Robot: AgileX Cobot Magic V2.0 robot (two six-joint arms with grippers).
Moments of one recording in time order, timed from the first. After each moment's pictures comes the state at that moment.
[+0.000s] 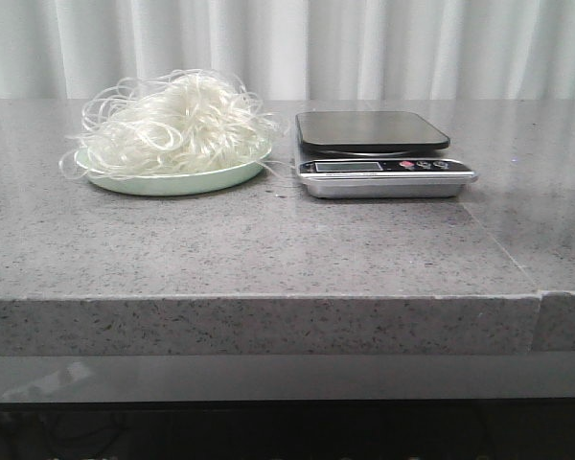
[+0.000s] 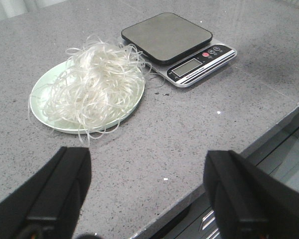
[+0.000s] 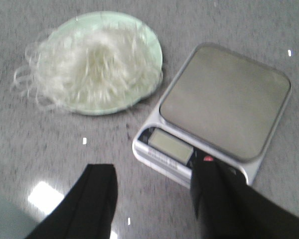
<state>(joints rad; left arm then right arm) -0.65 0.63 -0.69 0.05 0.56 -0.01 0.55 1.29 -1.36 0.02 0.84 0.05</state>
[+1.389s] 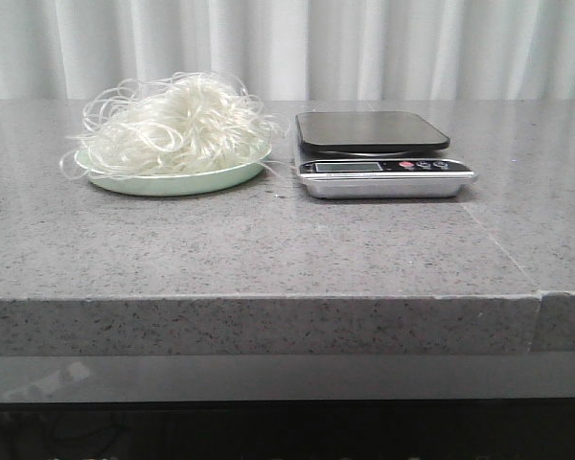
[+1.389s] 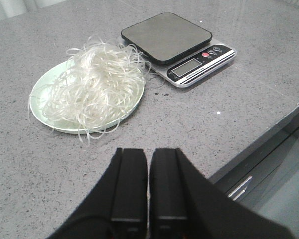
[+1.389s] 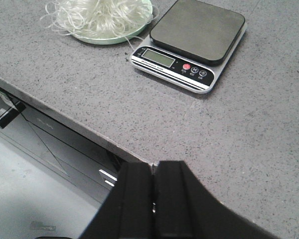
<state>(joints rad) -0.65 0.63 -0.69 0.05 0.56 -0.01 0.55 0.51 -0.84 0.00 0.94 0.05</state>
